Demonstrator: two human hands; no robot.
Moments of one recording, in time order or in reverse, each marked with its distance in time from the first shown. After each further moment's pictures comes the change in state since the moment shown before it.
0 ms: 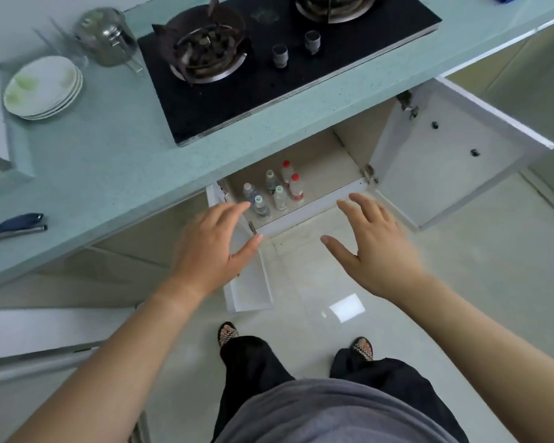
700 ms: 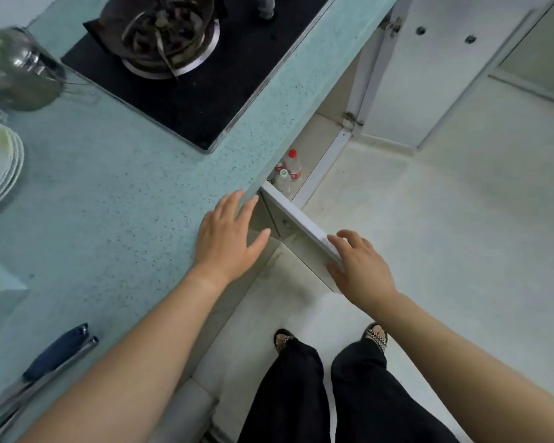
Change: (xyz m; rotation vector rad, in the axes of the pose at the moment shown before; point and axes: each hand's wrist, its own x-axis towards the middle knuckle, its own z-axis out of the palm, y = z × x) left_hand 0.077 -0.280 0.044 0.155 -0.217 0.417; right_hand 0.079 -0.213 0.246 0.127 0.040 0.563
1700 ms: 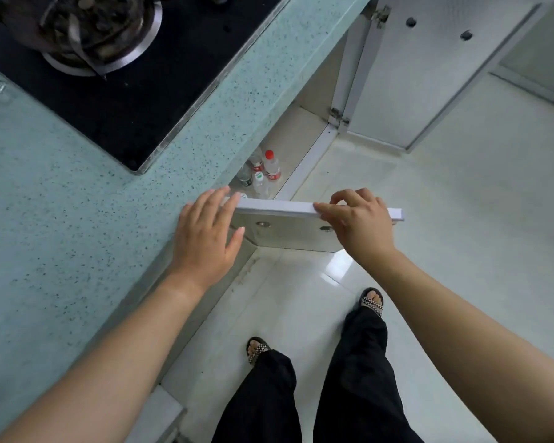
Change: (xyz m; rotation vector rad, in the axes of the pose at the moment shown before) left_hand 0.081 0.035 0.042 0.023 0.184 0.095; right_hand 0.138 0.109 -0.028 -0.075 0.511 -0.290
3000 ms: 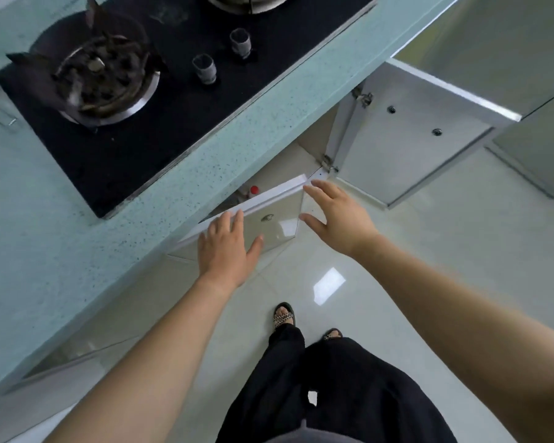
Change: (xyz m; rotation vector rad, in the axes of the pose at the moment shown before) left_hand 0.132 0.127 -0.016 -0.066 -0.276 -0.519; right_hand 0.145 0.094 -0.106 0.125 -0.477 -0.131
